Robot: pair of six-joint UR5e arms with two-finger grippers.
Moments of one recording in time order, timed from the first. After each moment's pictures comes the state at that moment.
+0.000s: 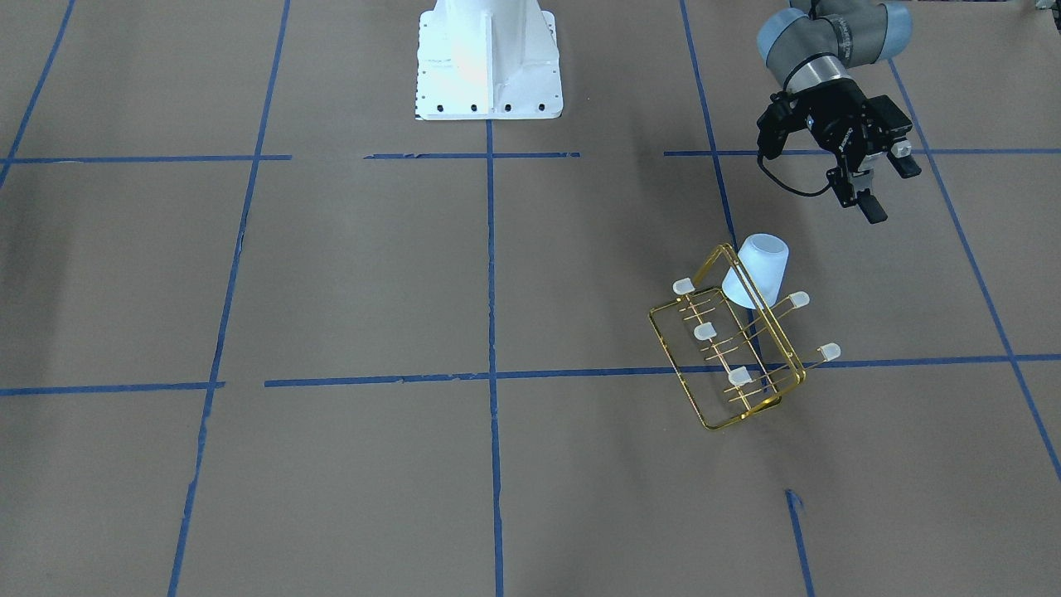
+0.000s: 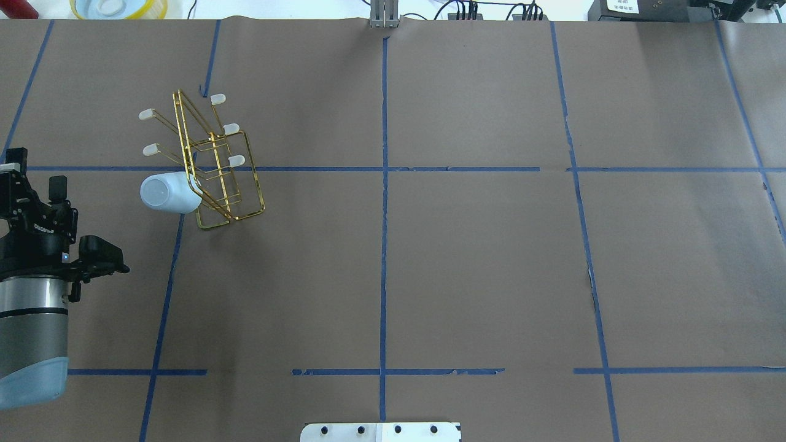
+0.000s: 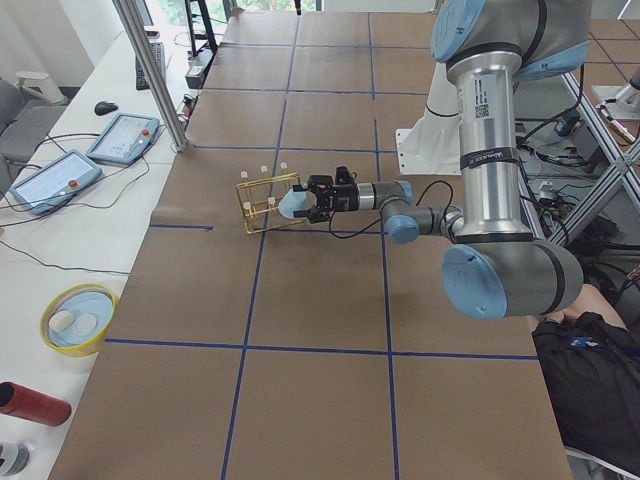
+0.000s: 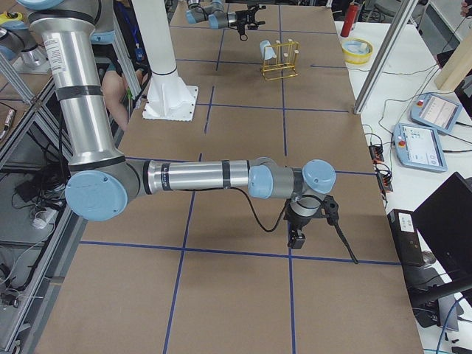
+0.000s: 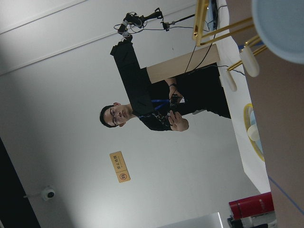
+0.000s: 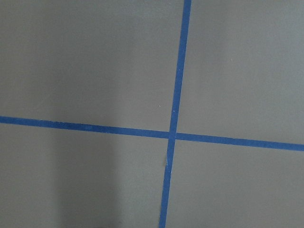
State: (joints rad) left arm -0.27 -1.35 -1.93 -2.17 -0.15 -0.03; right arm 1.49 -1.38 1.46 -1.67 2.30 -0.04
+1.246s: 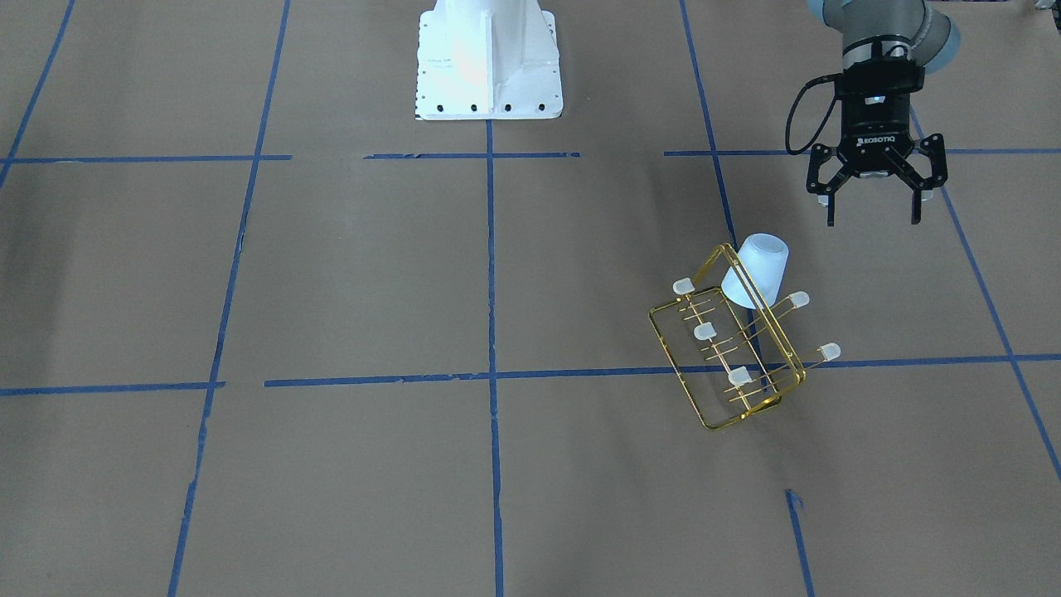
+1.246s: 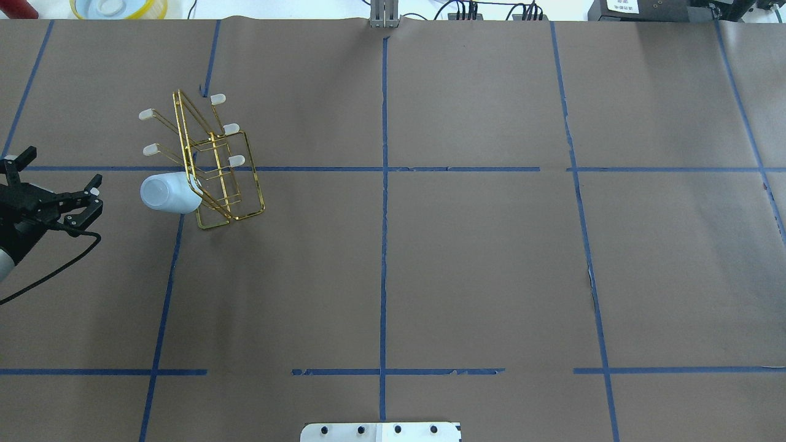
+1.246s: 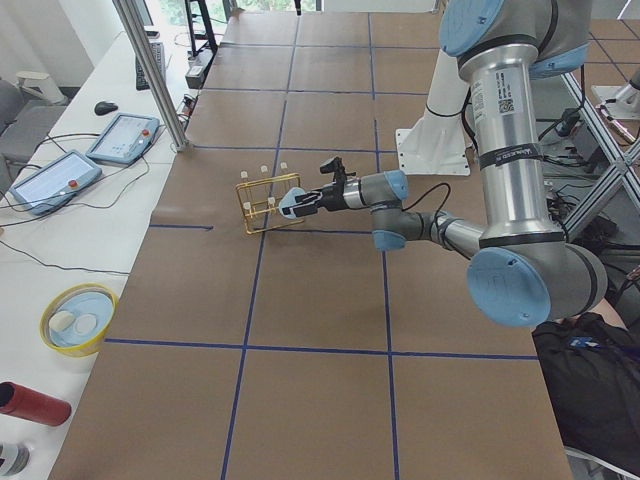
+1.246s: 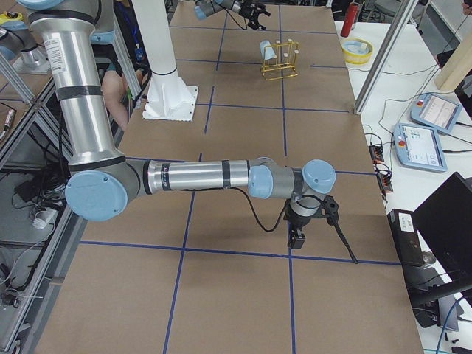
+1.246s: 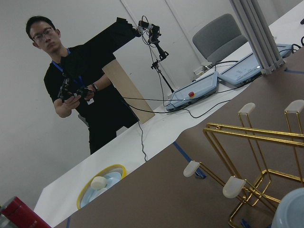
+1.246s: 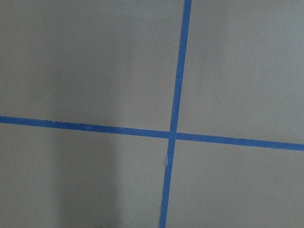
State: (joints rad) left arm -0.52 -1.32 -1.93 -2.75 -0.94 -0.51; right arm 1.49 -1.38 1.46 -1.67 2.30 -0.04
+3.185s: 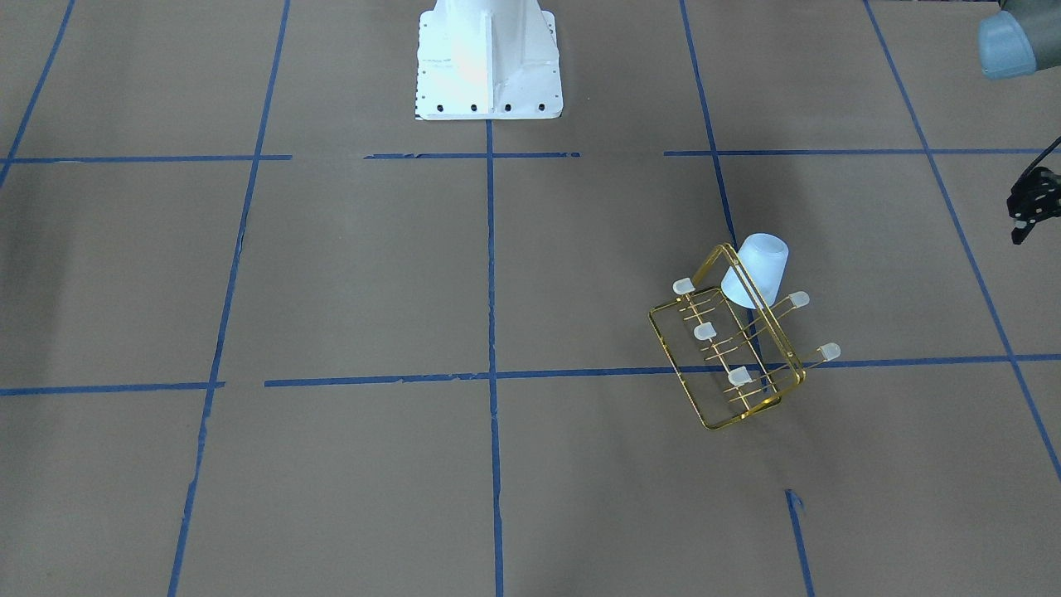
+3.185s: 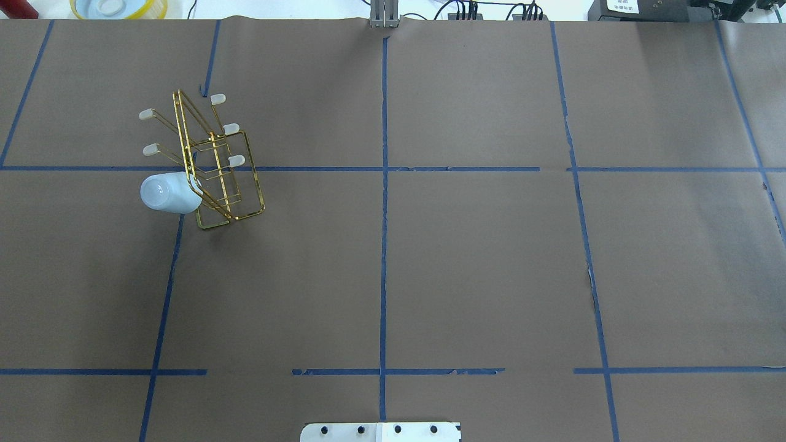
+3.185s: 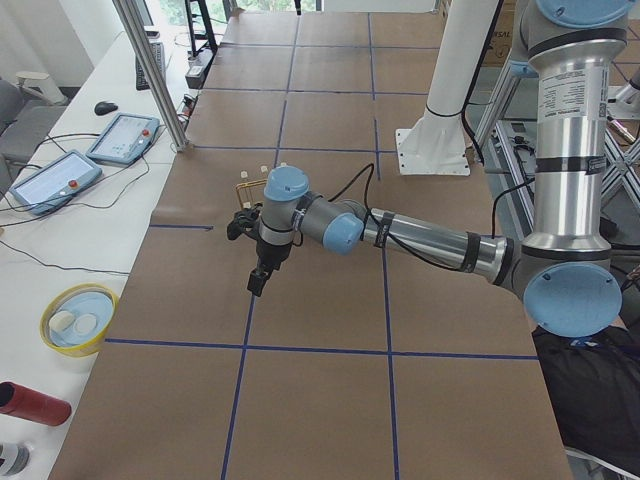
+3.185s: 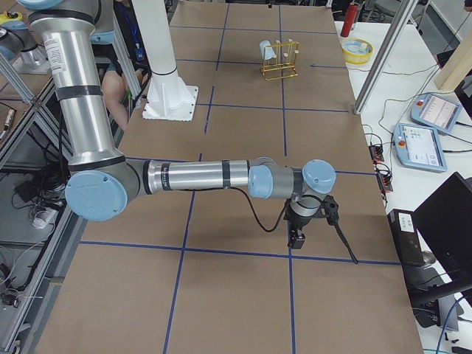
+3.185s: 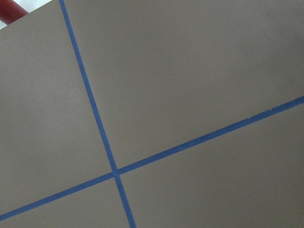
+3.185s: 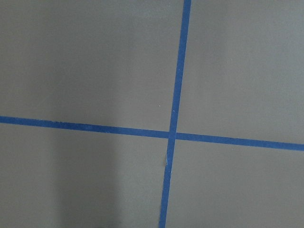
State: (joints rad) left arm -1.36 -1.51 -1.84 -1.78 -2.14 -0.04; right arm 1.49 -1.38 1.46 -1.67 2.30 -0.04
